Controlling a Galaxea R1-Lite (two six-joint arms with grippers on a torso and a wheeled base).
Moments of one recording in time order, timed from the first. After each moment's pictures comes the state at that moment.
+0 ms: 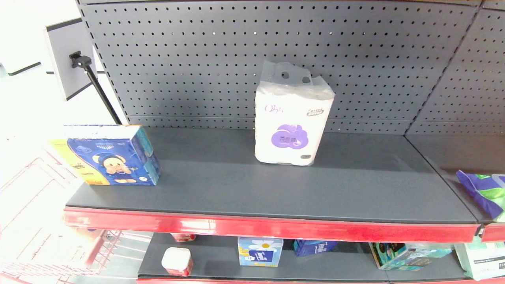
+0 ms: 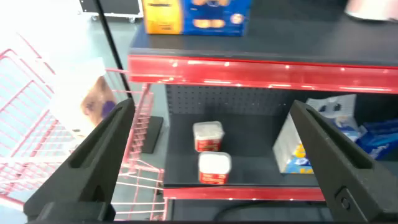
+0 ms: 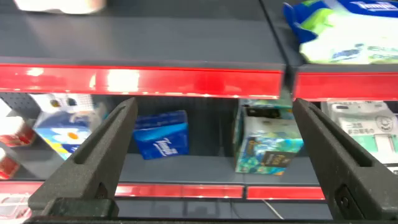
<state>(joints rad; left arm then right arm) 0.00 0.00 0.00 0.00 -0.02 -0.01 0.00 0.00 0.00 0.00 -0.02 0.00</state>
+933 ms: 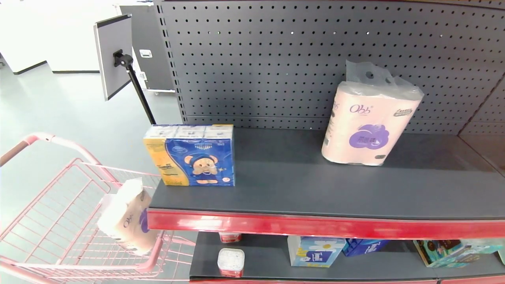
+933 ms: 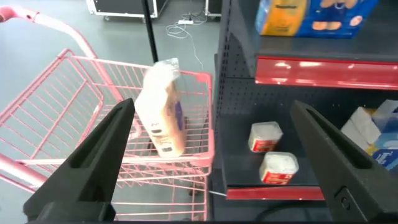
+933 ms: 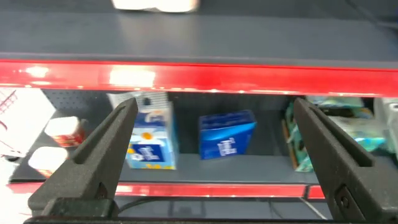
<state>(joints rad) 0.00 0.00 0.00 0.00 -0.02 -0.01 0.00 0.00 0.00 0.00 -0.02 0.00</state>
